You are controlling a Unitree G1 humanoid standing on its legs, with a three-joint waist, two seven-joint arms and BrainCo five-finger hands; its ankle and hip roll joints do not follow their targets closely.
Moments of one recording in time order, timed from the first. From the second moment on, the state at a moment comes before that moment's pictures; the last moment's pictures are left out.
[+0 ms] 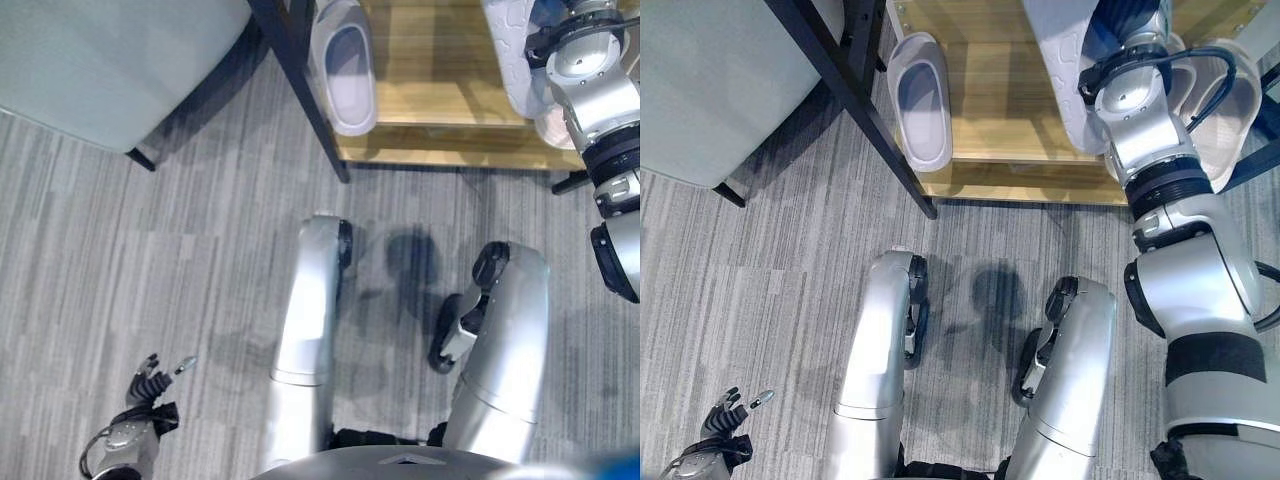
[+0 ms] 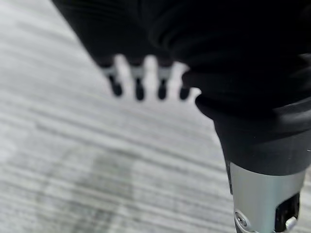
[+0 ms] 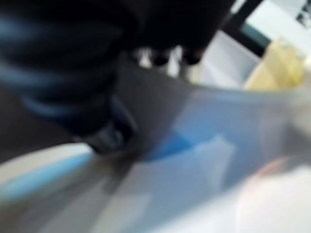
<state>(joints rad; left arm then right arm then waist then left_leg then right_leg) 0.06 0.54 -0.15 1.09 -0.69 -0.30 0.07 -1.45 -0.66 0.52 1.00 0.18 -0.04 -0.44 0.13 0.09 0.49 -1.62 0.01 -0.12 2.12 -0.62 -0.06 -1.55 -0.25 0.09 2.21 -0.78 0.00</state>
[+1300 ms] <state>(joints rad) 0.11 0.54 -0.33 1.00 -0.69 -0.27 0.01 -1.47 -0.48 0.45 1.36 0.29 0.03 -0.44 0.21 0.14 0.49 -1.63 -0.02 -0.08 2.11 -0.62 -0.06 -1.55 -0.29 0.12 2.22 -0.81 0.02</state>
